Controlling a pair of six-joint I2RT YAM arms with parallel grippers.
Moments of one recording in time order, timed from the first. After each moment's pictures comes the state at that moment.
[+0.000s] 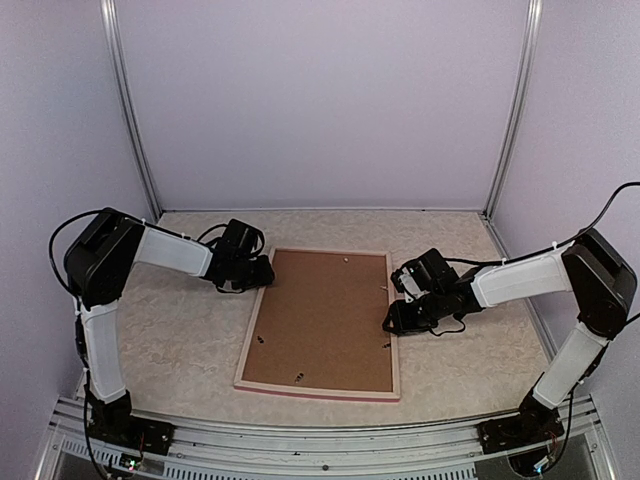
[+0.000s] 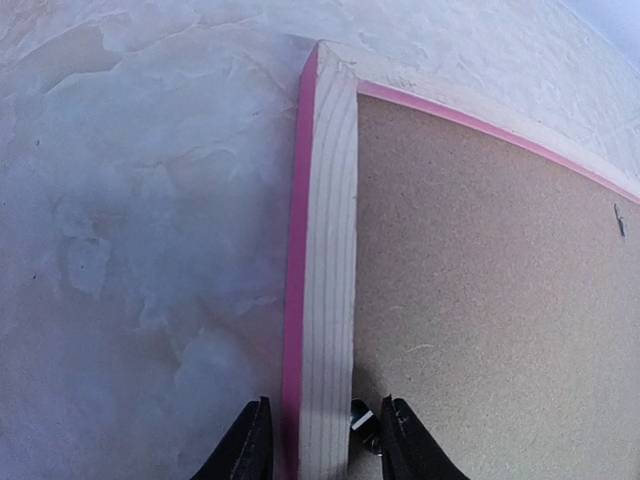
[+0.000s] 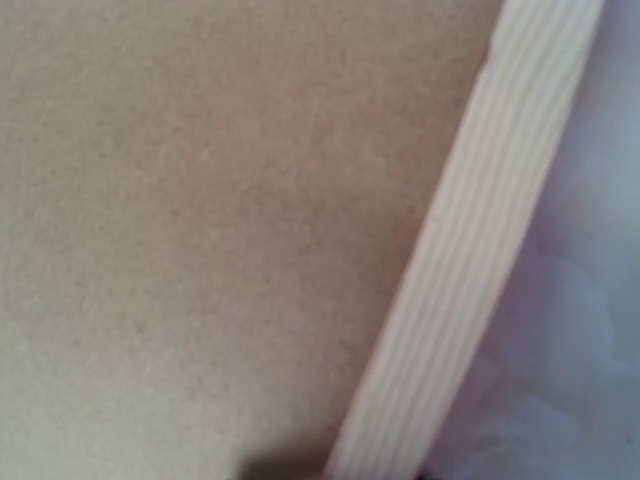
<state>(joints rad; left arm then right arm) -0.53 2.02 1.18 0.02 -0.05 -0.58 0.66 1.66 0.80 -0.14 -0.15 0.47</state>
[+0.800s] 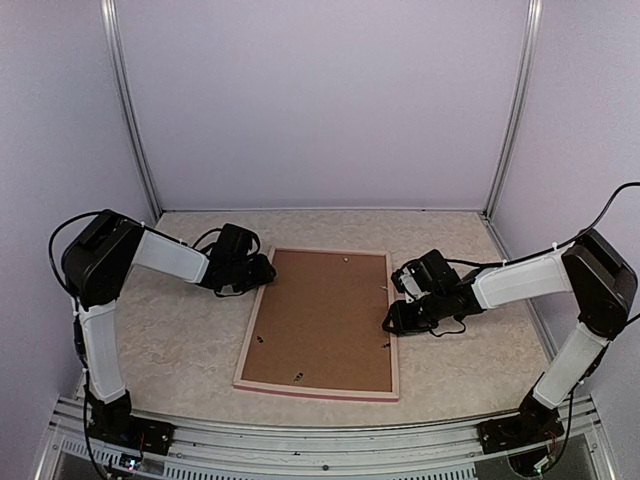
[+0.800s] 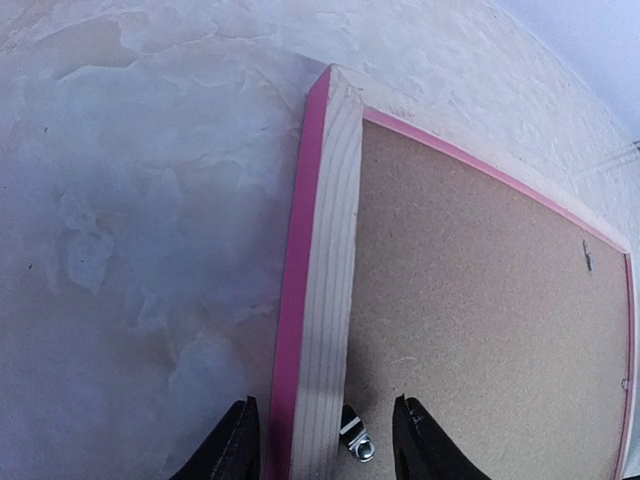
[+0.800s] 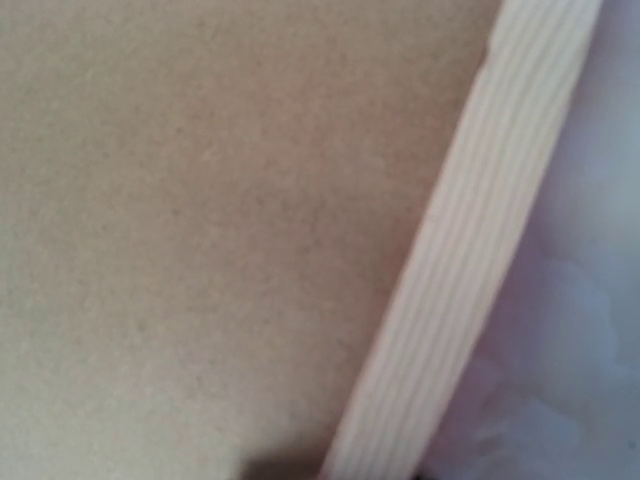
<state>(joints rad) -0.52 2.01 1.10 0.17 -0.03 -0.68 0.66 1.66 0.79 -0.10 -0.16 0.47</state>
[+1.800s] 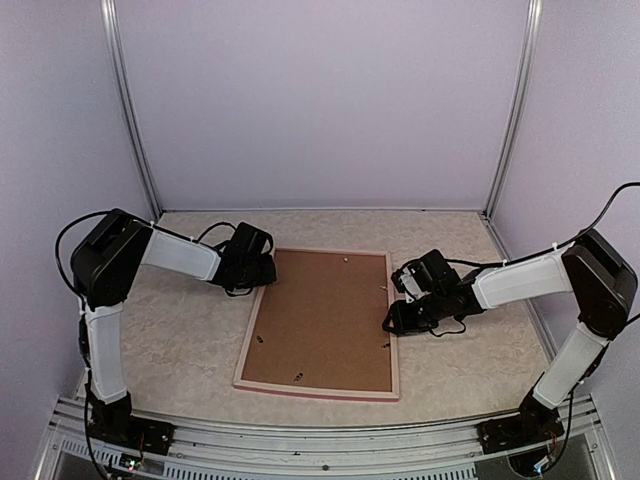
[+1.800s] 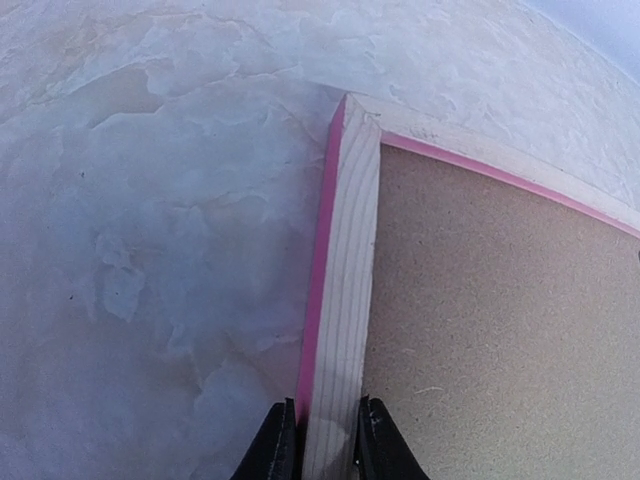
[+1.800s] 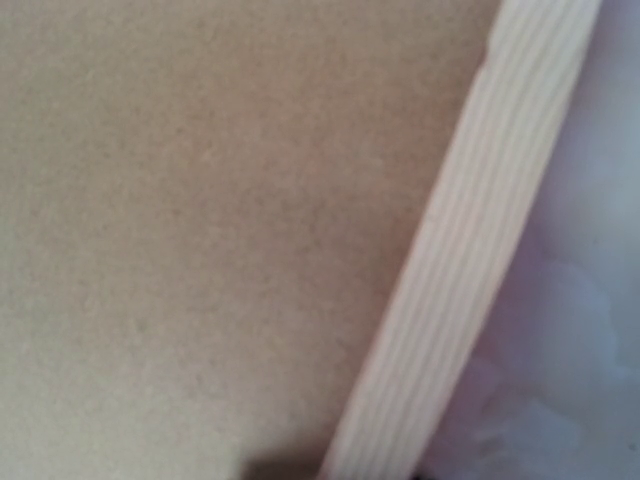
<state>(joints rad) -0.58 2.05 1.19 0.06 -0.24 -0.62 0.66 1.66 0.79 -0.10 -0.16 0.47</state>
